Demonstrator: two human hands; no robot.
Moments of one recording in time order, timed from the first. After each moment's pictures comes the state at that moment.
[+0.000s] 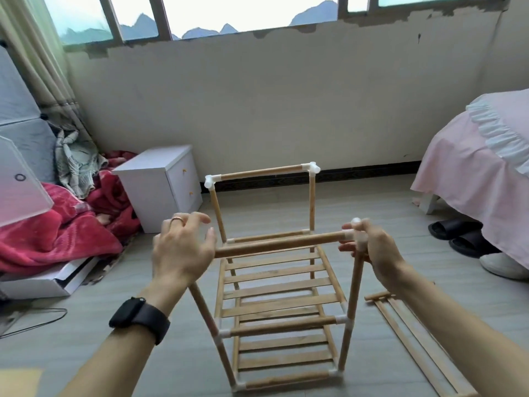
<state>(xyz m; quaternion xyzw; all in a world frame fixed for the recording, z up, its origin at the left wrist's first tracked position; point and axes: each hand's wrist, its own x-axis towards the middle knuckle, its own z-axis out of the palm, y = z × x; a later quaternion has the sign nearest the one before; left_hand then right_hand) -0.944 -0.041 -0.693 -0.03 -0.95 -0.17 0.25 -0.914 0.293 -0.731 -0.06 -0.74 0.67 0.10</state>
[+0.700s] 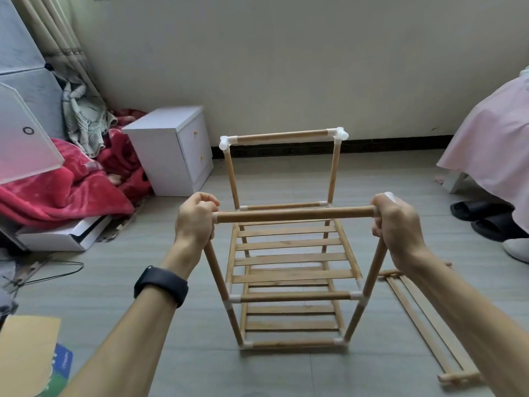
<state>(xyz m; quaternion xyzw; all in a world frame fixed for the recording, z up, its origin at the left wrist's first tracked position) -0.971 -0.050 -0.727 0.09 -0.76 -0.63 0.13 -0.929 0.271 -0.744 -0.09 -0.73 0.65 0.19</state>
